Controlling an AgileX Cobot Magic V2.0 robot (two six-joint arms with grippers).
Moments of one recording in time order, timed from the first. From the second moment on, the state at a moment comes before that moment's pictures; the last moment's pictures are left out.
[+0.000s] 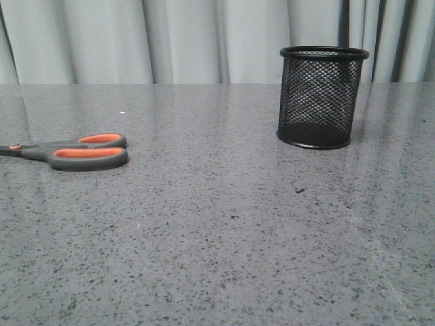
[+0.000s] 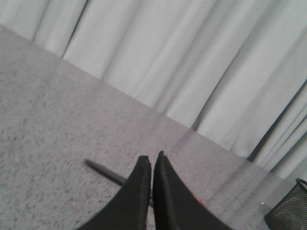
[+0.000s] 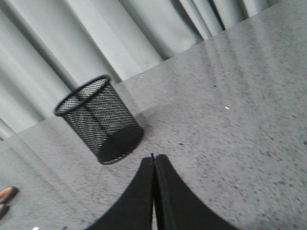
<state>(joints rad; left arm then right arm) -0.04 0.00 -0.11 -0.72 0.18 0.14 0.07 -0.01 -0.06 0.48 0.22 -0.01</state>
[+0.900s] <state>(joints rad) -0.04 0.62 -0.81 -0.42 0.90 0.36 0.07 0.66 -0.68 0.35 0.75 -0.10</state>
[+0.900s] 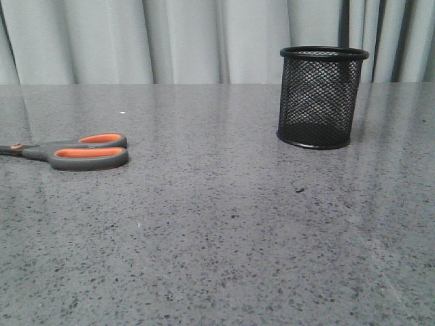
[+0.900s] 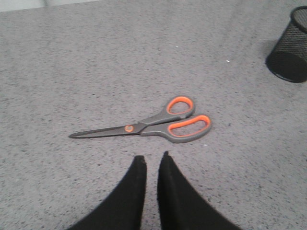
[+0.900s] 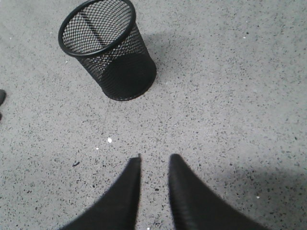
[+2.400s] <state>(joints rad) -0.21 1.61 -1.35 -0.27 1.22 1.38 0.07 0.66 -0.68 0.35 0.78 -0.15</state>
